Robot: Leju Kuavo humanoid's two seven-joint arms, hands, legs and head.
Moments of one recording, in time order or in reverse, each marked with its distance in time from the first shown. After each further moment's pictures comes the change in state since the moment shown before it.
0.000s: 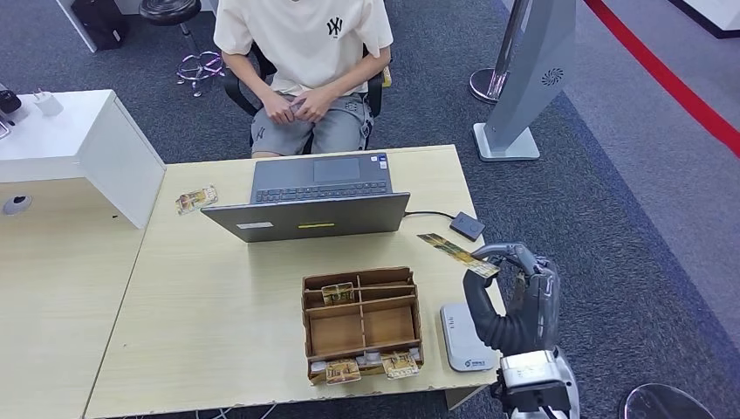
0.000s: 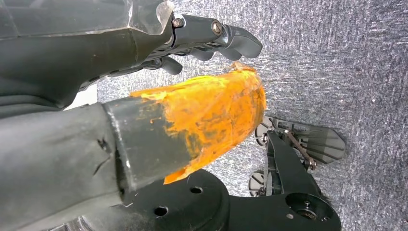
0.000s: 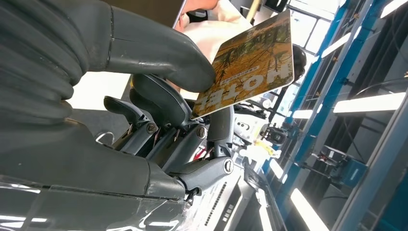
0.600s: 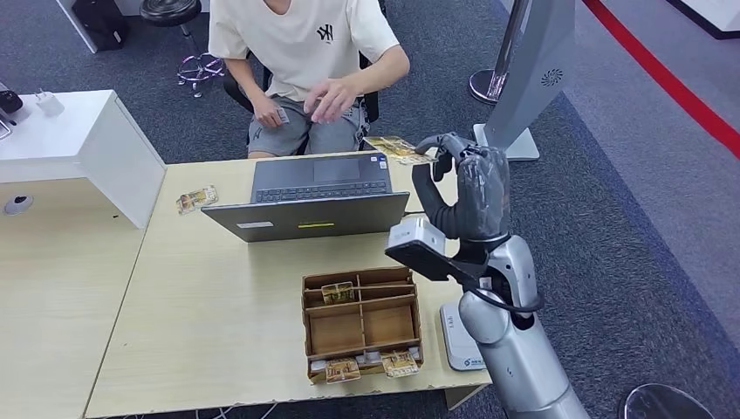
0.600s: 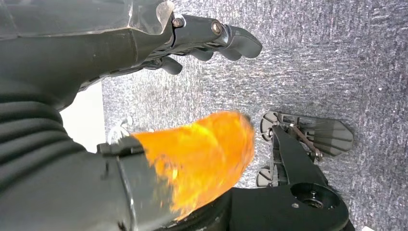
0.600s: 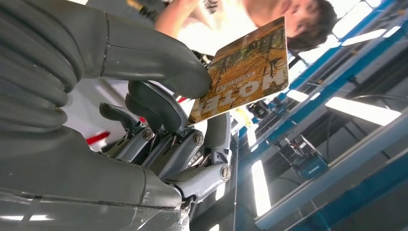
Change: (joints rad) left arm -0.021 0.002 -0.048 0.000 -0.023 -0.030 0.047; right arm -0.522 0.000 0.089 0.345 0.424 -0.075 0.244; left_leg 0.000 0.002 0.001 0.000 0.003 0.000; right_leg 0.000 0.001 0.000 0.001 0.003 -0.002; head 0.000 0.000
